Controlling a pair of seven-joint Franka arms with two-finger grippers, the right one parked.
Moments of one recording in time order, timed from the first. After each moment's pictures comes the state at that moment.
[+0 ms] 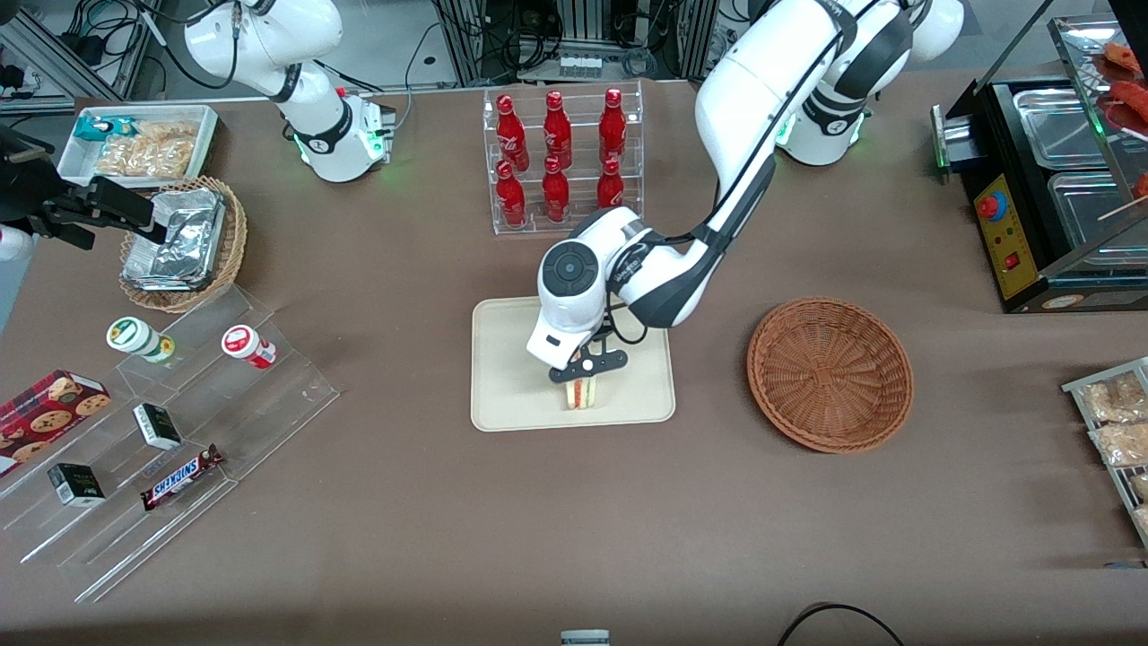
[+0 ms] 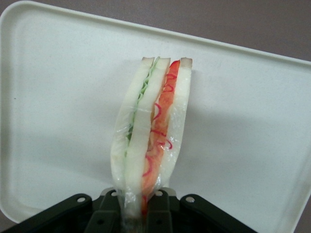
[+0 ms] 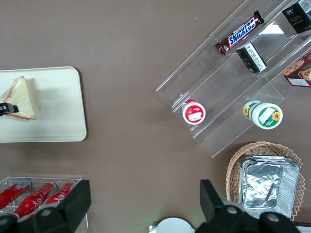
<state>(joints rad) -0.66 0.82 -0.19 -1.33 0.10 2.08 -1.09</state>
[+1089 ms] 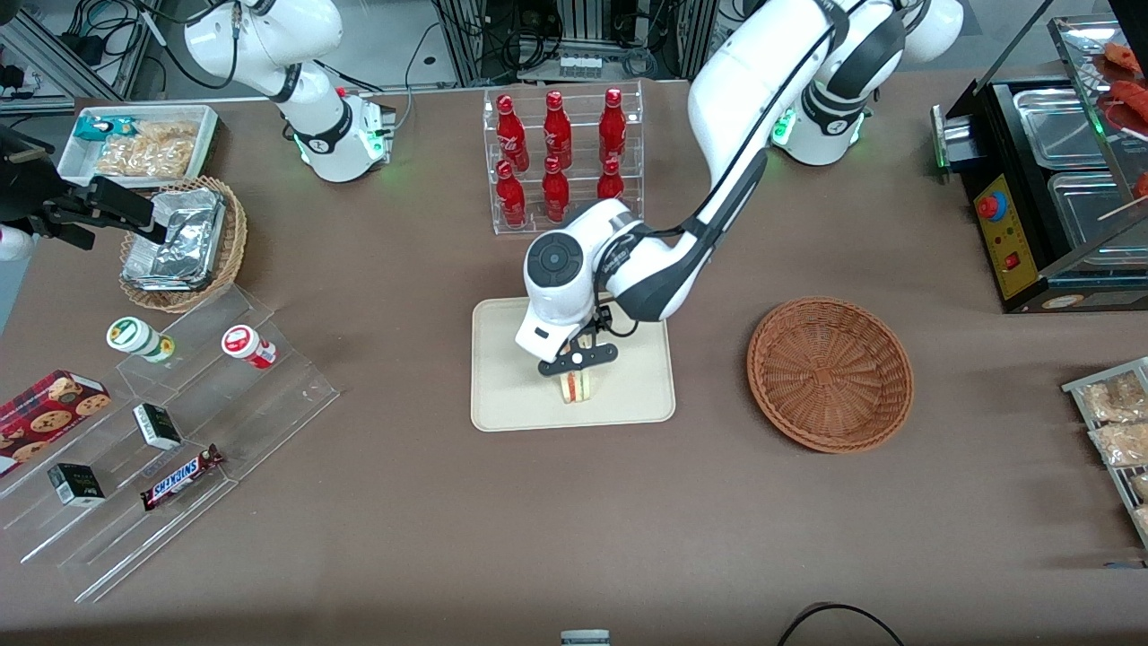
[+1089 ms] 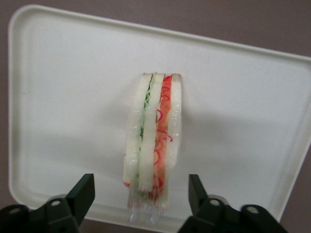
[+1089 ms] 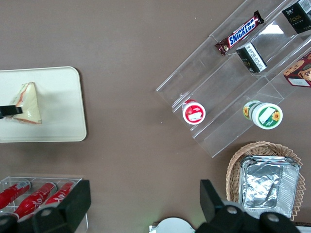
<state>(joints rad) -0.67 0.78 -0.19 -1.28 0.10 2.00 -1.09</state>
